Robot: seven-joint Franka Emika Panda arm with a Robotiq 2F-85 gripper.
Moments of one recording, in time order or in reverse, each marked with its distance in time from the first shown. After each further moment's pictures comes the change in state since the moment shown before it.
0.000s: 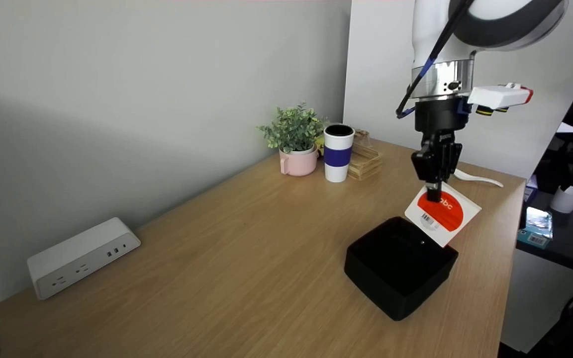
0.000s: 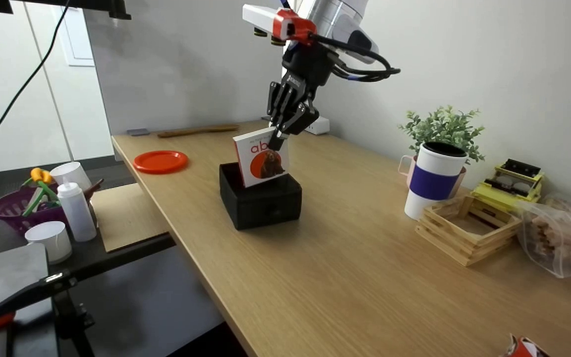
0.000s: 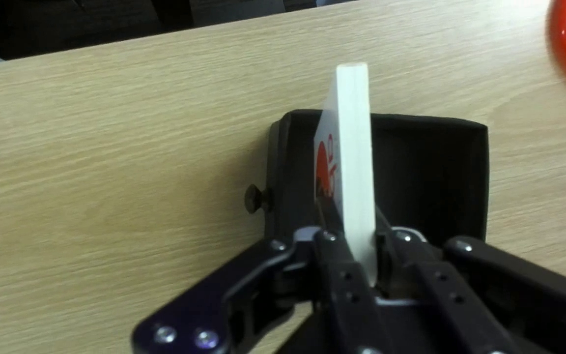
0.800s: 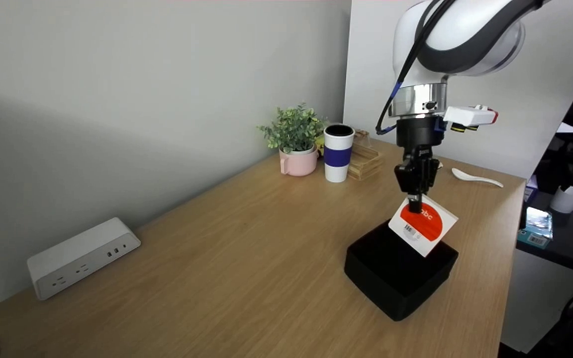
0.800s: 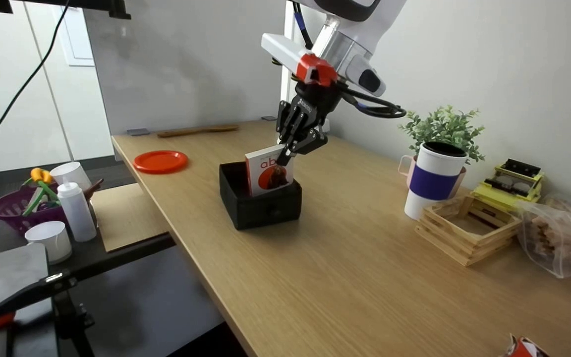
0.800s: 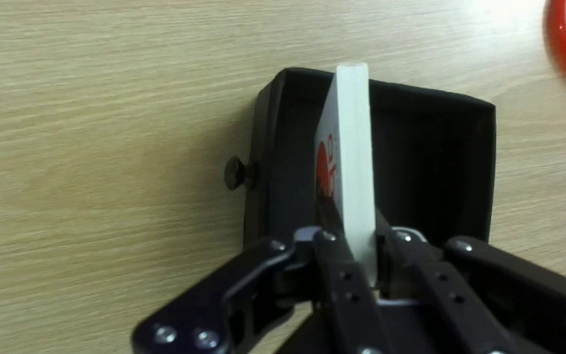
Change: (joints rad) arm -0.027 0.141 0.006 0.100 0.072 -0.002 -0.127
